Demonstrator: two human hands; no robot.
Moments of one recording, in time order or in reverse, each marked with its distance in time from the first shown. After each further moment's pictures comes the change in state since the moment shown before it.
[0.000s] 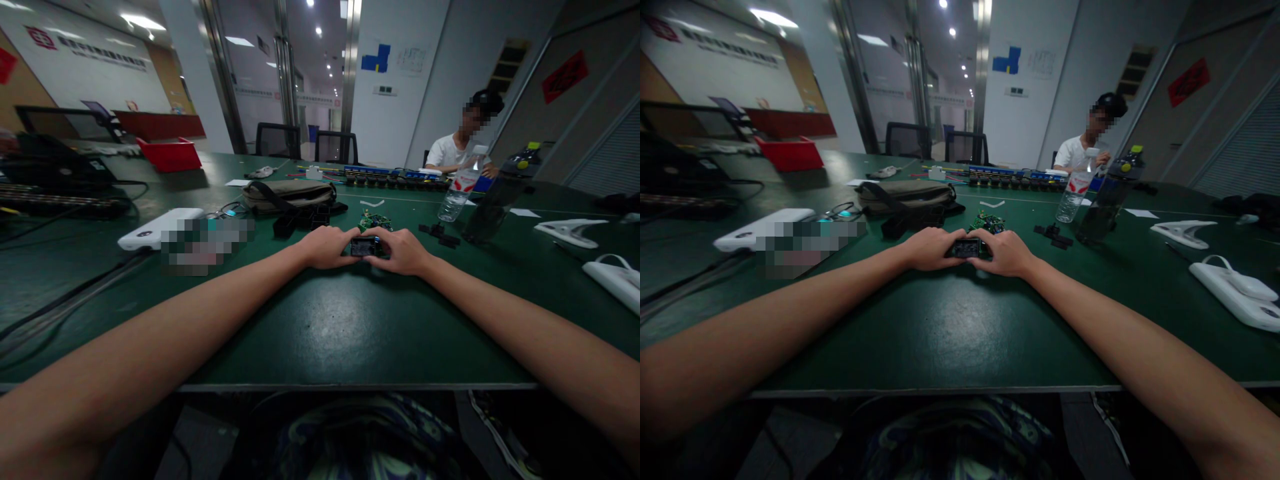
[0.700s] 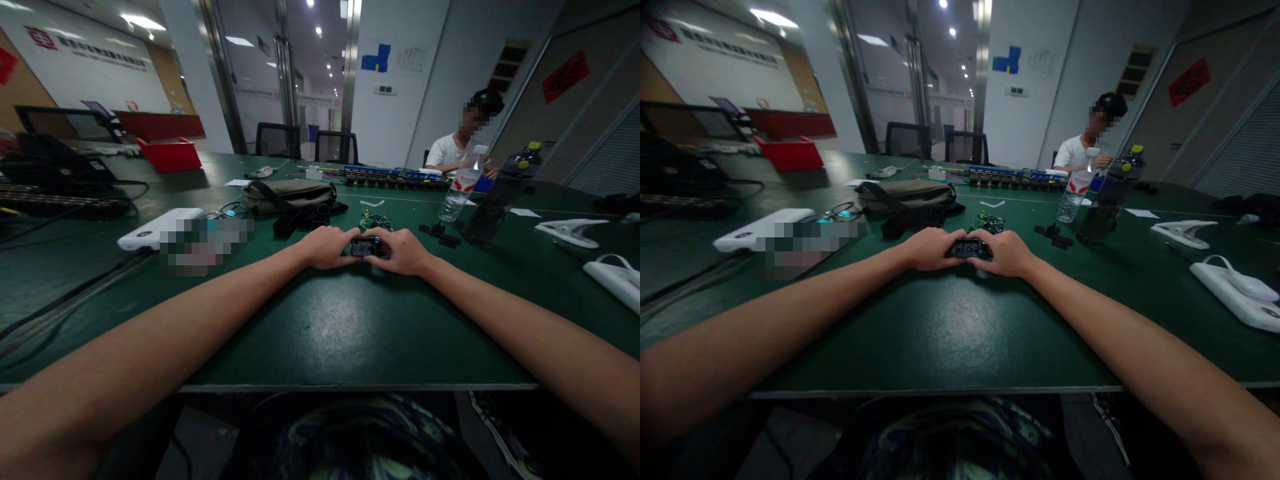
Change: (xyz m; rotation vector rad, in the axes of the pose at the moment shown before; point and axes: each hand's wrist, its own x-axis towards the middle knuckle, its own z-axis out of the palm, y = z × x) left_hand 0.000 0.002 -0.003 0.007 -0.005 0.001; right_hand 0.000 0.000 0.000 0.009 0.010 -0.015
